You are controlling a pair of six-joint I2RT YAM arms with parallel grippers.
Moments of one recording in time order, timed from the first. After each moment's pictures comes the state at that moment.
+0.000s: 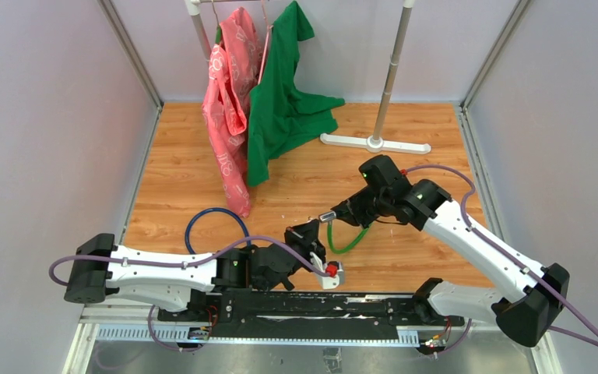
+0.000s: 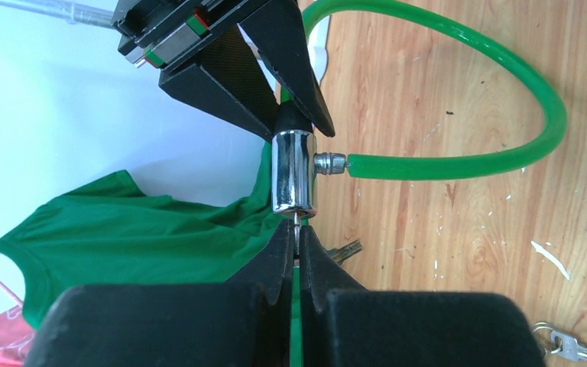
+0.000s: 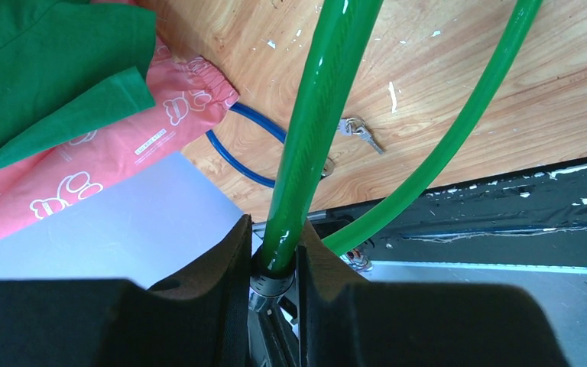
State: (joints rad) left arm -1.47 1.11 0.68 0.16 -0.62 1.00; right arm 0.74 1.13 1.09 -0.89 -0.06 1.67
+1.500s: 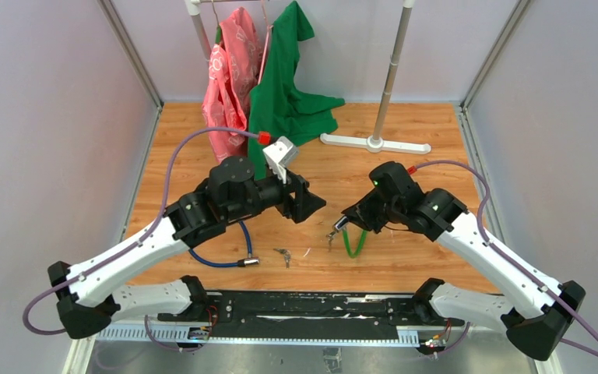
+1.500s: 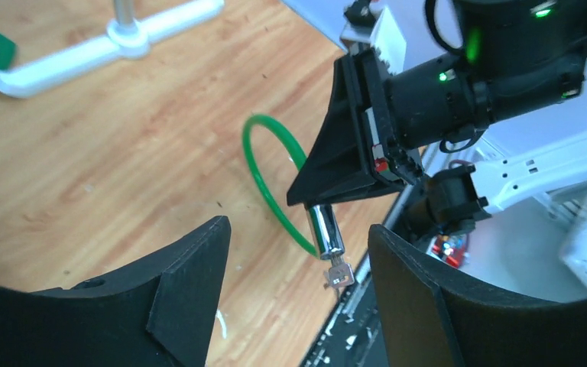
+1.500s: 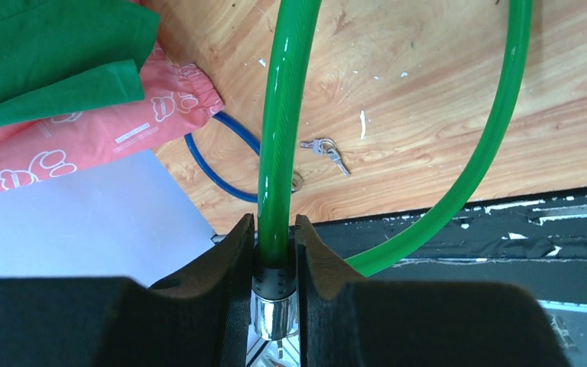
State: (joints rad) left arm -1.00 1.01 1.12 -0.29 0.04 -0.28; right arm 0.75 1.02 1.06 -0.93 0.05 1.53
